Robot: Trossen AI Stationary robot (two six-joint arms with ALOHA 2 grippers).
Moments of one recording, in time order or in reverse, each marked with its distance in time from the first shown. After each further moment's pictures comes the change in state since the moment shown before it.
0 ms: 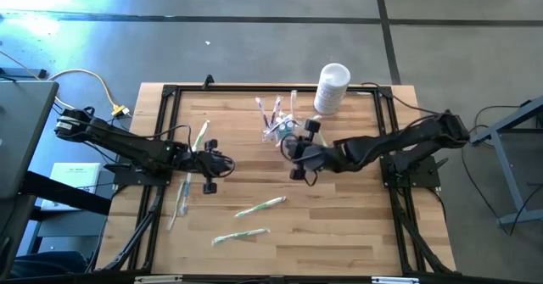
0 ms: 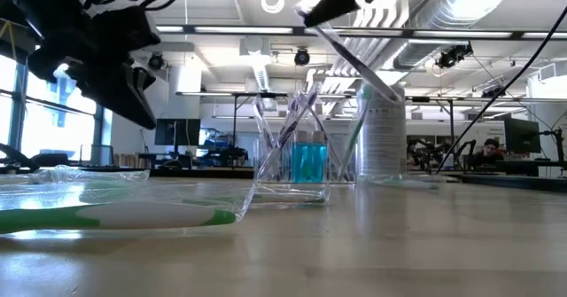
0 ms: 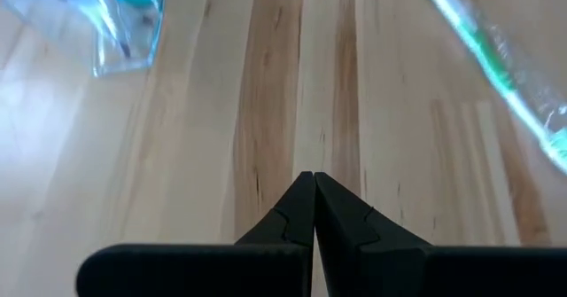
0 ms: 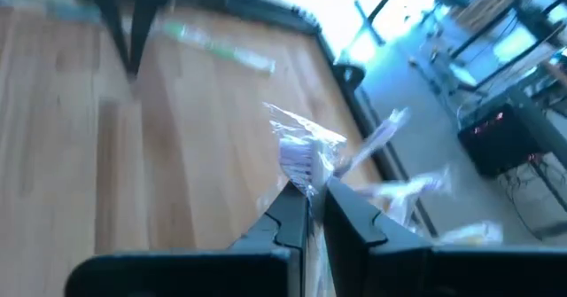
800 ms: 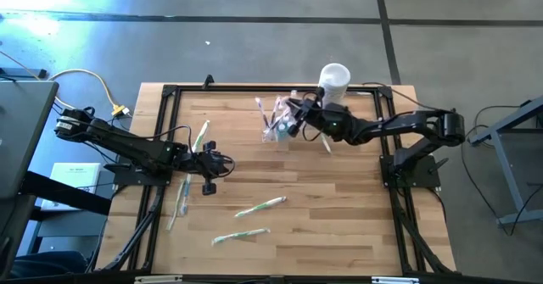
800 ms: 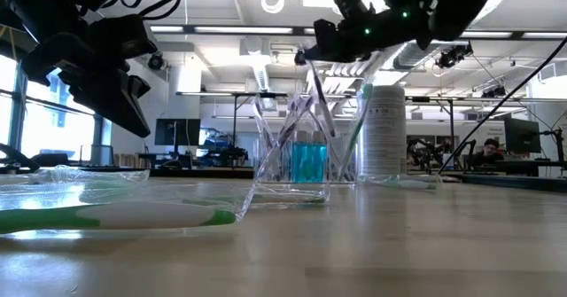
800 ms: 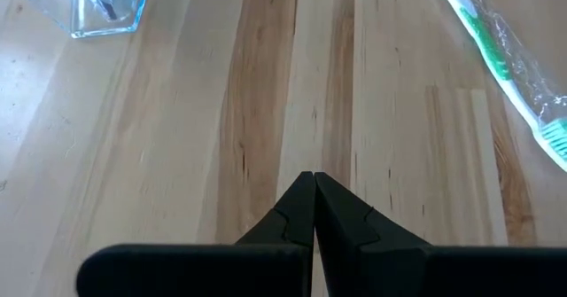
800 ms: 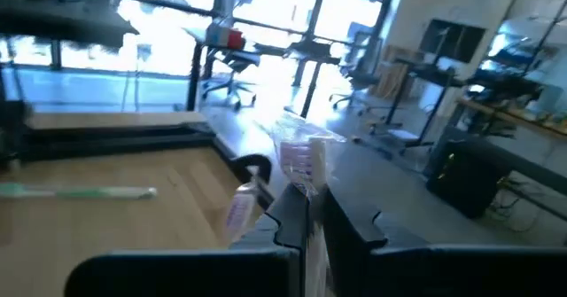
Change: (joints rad) left arm 0.000 0.000 -0.028 0.001 0.030 -0.073; right arm -0.429 0.006 -0.417 1.031 -0.266 -0.139
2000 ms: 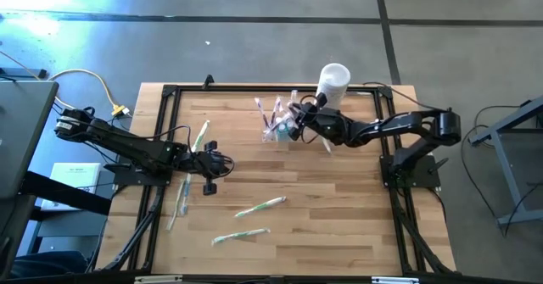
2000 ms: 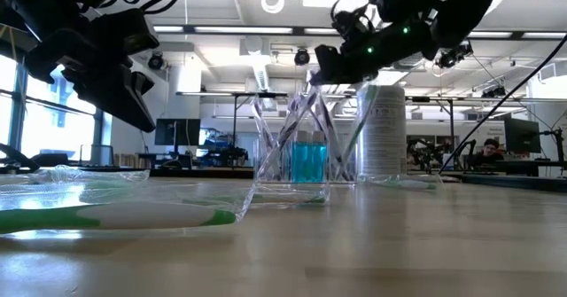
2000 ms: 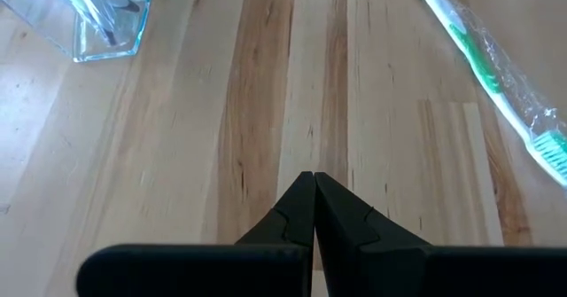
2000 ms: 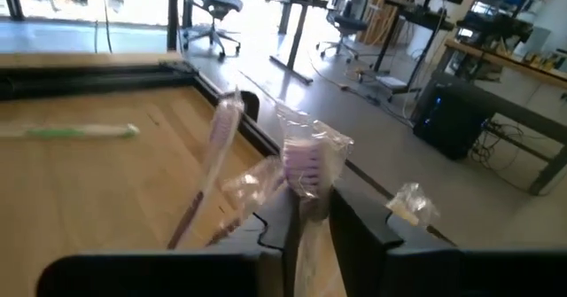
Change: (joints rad) left arm 0.000 0.000 0.000 0.038 0.000 0.037; right arm 0.002 0.036 -0.034 -0.104 0.083 0.097
